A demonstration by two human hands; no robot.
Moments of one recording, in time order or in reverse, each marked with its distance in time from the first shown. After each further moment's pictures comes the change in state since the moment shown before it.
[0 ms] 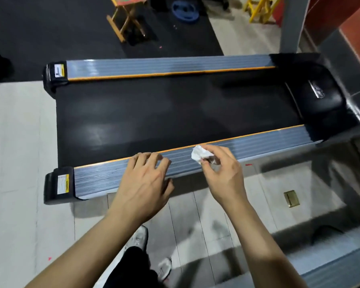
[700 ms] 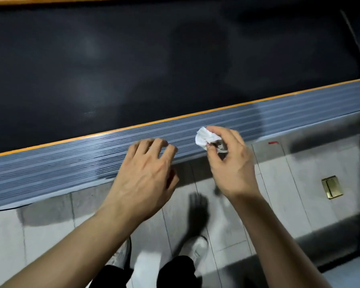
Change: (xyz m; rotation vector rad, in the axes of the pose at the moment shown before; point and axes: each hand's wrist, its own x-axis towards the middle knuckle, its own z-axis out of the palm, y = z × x) left_hand 0.141 0.017 0.279 0.039 -0.171 0.011; right_hand 0.089 0.281 0.144 0.007 0.004 0.024
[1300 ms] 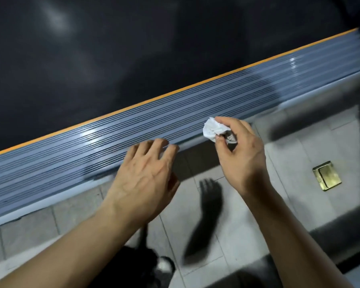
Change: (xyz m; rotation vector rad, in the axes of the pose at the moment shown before) left_hand 0.169 0.196 0.100 0.058 -0.082 0.101; right_hand 0.084 0.254 -0.108 0.020 0.123 0.043
